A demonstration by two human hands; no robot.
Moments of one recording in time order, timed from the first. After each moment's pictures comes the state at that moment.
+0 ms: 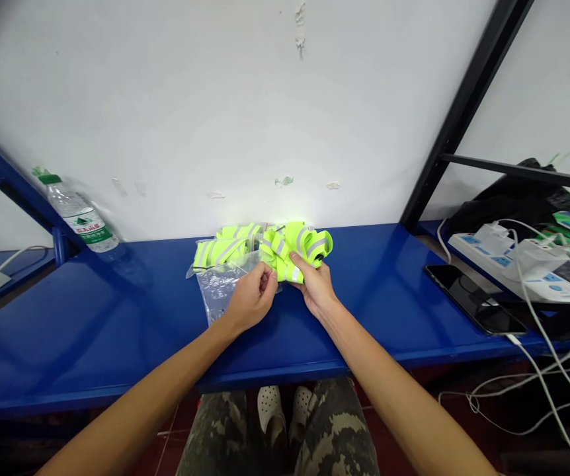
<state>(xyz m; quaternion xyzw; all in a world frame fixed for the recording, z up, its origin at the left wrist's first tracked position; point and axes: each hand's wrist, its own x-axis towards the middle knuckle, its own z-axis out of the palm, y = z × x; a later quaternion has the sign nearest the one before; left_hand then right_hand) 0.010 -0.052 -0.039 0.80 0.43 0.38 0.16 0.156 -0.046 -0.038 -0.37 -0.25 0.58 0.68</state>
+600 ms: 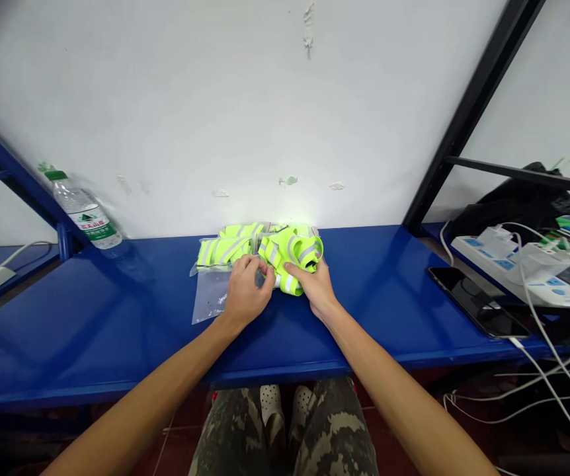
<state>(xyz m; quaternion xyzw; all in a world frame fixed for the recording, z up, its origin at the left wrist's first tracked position) 0.007 -0.046 -0.041 0.76 0.48 0.44 -0.03 0.153 -0.047 -0.049 -0.39 -0.36 0.51 0.68</state>
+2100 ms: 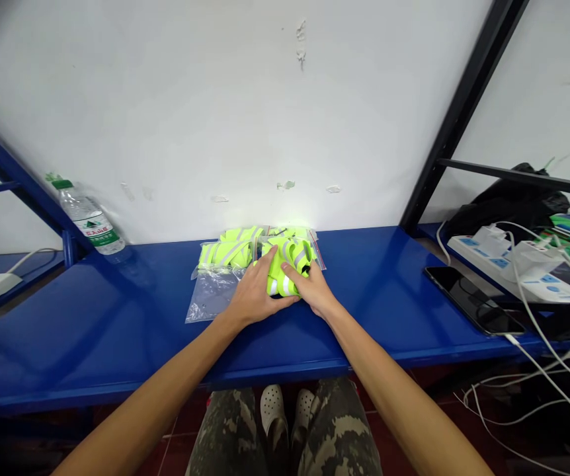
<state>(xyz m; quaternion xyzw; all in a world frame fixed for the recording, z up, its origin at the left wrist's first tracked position) 0.003 -0.044 -0.041 0.86 0.40 0.32 0.05 0.156 -0.047 -0.048 -0.35 -0.43 0.53 0.64</state>
